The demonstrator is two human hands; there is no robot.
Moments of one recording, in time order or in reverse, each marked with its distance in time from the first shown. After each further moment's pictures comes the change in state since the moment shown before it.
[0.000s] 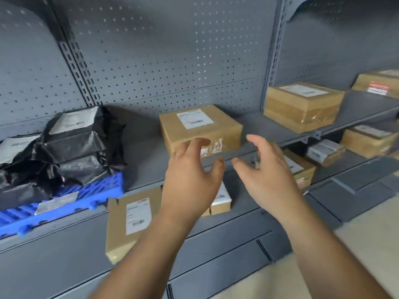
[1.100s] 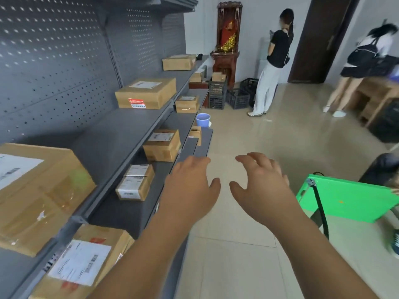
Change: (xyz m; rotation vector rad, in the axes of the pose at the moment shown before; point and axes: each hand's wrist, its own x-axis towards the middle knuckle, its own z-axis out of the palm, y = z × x) left_hand 0.104 0.316 0.478 -0.123 -0.781 0.742; right_hand 0.076 0.305 -0.354 -0.779 0.466 0.740
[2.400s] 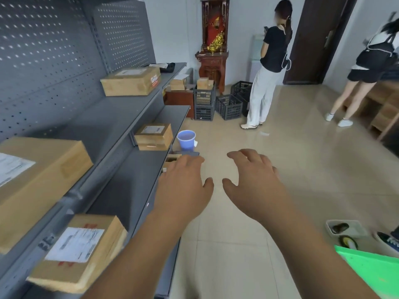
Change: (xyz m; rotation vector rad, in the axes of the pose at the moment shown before) left_hand 0.621 -0.001 0.213 0.092 -0.040 0.011; right_hand 0.621 0.178 0.088 -0.017 -0.014 -0.014
